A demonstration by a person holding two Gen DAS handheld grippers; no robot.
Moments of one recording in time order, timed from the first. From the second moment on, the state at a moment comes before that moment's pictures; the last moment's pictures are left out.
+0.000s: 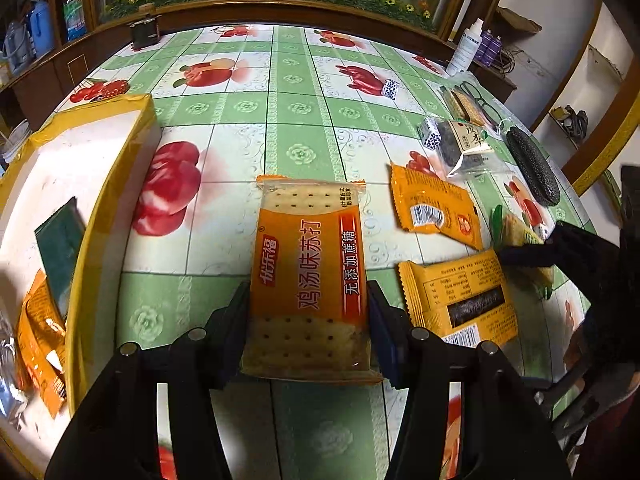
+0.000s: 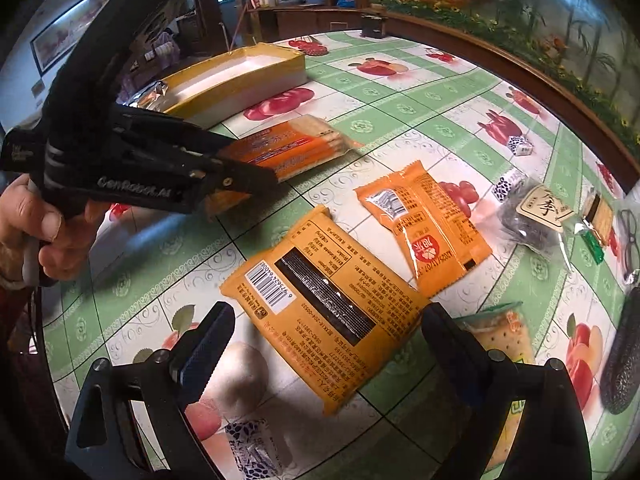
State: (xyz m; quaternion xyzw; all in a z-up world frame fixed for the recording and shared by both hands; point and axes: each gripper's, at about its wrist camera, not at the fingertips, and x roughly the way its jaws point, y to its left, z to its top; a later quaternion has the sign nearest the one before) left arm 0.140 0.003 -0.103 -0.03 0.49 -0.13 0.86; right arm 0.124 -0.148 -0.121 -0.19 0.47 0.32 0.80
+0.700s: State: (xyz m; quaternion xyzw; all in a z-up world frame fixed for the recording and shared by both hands) left arm 0.128 0.011 -0.106 -0.04 0.50 -0.13 0.86; right arm 0.124 -0.146 -0.121 -0.15 0.51 0.39 0.75
